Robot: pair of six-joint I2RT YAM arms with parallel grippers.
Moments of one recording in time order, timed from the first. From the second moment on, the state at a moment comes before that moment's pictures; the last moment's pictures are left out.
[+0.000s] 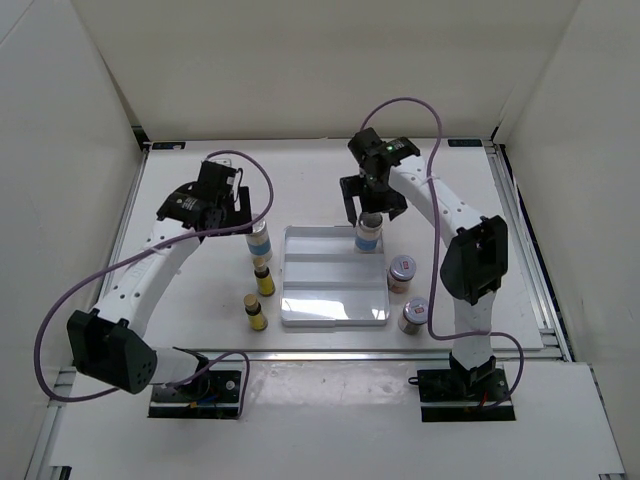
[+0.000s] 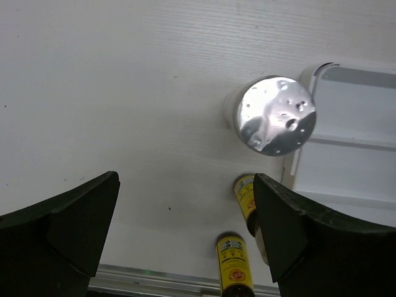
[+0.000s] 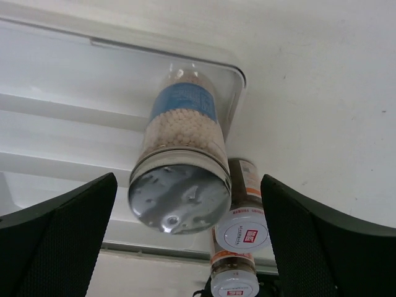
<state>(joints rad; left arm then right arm) -0.34 1.32 1.28 -0.89 -0.33 -0.32 0.56 2.00 1.93 -1.23 0.09 0.28</state>
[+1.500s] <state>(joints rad) -0.38 1.55 1.30 -0.70 -0.12 -0.30 0.42 1.63 1.80 -1.11 -0.04 0.46</state>
